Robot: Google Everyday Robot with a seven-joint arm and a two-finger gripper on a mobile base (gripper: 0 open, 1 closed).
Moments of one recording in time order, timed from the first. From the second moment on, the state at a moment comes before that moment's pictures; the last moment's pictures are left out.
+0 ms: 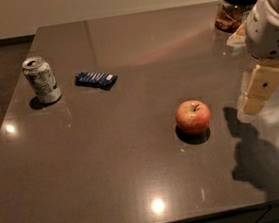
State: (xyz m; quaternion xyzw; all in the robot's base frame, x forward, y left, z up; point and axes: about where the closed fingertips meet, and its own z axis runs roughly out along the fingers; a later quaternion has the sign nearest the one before) arm 0.446 -0.205 0.961 -0.61 0.78 -0.02 0.16
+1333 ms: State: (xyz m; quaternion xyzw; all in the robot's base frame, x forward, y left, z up) arm 0.455 -0.127 0.874 -0.65 0.73 0.12 0.16
